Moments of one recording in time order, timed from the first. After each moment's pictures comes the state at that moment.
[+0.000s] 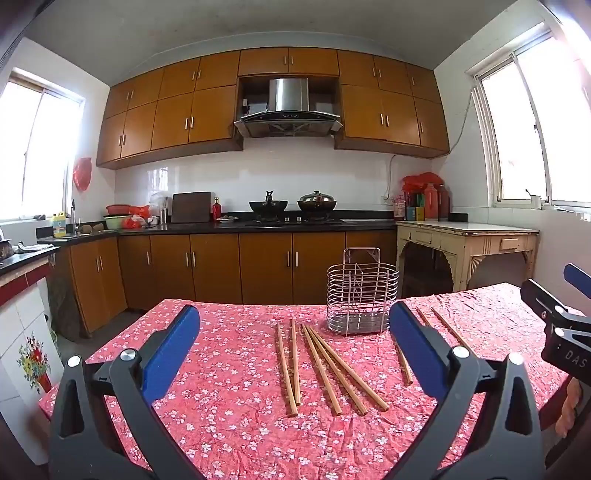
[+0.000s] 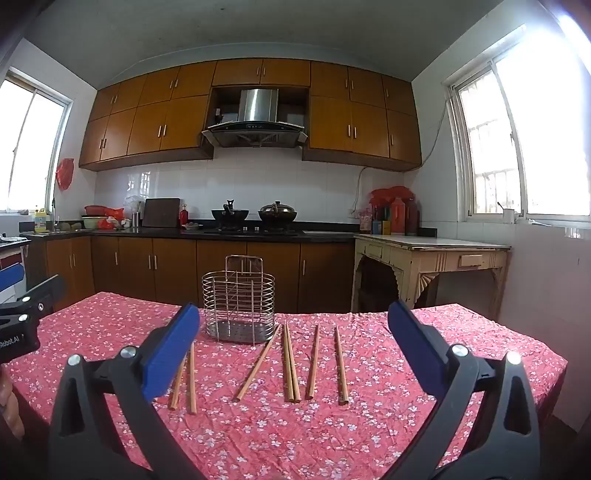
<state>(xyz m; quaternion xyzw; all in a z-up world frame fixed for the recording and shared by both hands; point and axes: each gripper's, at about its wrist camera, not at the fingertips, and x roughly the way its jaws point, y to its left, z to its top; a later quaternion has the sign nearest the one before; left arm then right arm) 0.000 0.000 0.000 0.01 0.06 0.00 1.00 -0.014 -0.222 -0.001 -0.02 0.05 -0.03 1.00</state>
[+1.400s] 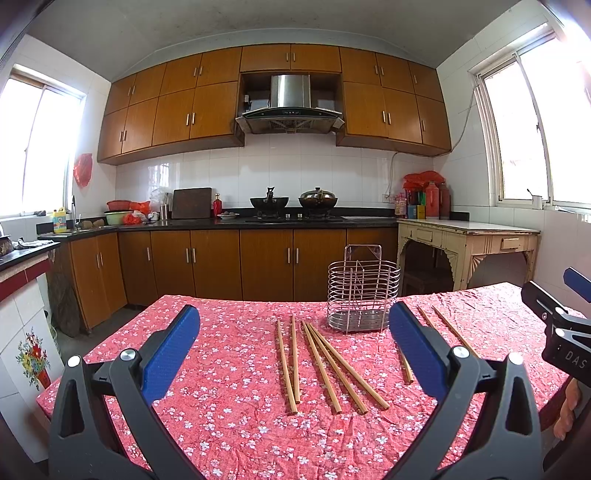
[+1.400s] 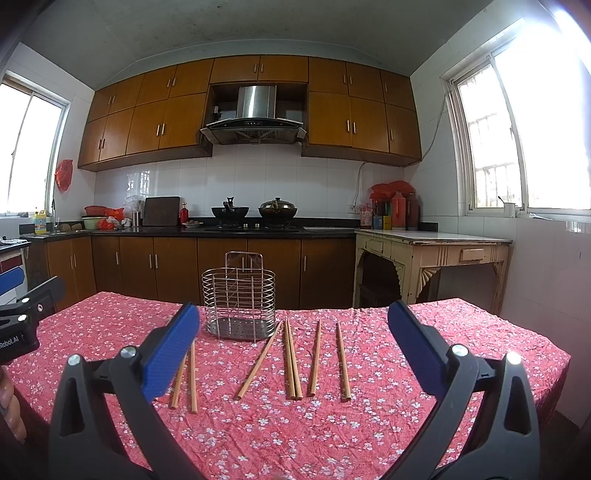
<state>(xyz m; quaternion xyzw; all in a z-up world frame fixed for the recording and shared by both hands) 0.003 -0.001 -0.005 0.01 0.07 0.00 1.00 -0.010 -0.222 -0.006 -0.01 0.05 -0.03 1.00</state>
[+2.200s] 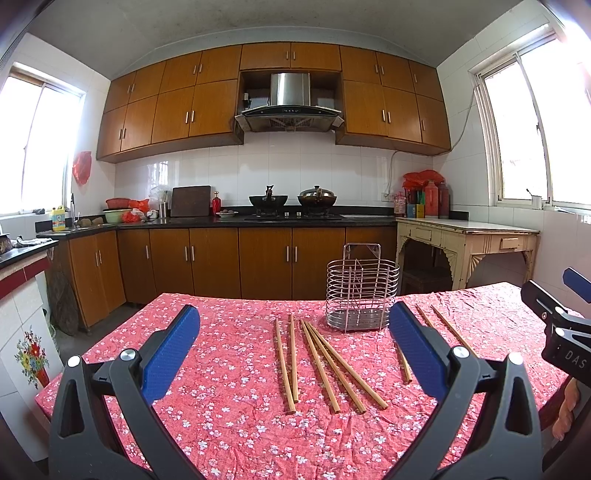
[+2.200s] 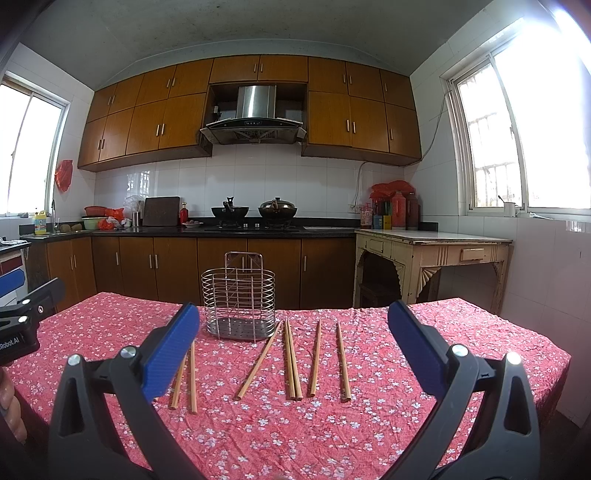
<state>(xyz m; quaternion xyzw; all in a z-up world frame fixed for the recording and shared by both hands) 0.008 0.001 -0.011 0.01 0.07 0.00 1.00 -0.007 -0.222 -0.009 -0.01 0.05 -0.03 1.00</state>
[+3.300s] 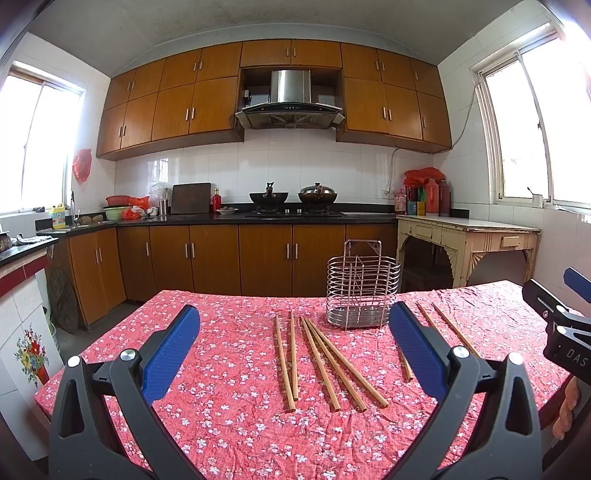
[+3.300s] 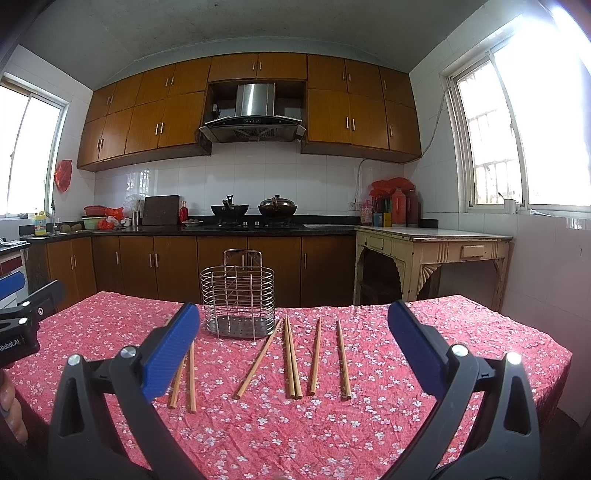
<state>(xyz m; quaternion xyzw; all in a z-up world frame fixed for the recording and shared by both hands) 0.011 0.002 -0.016 0.00 0.08 0.00 1.00 0.000 -0.219 -0.016 0.00 0.06 -0.03 1.00</state>
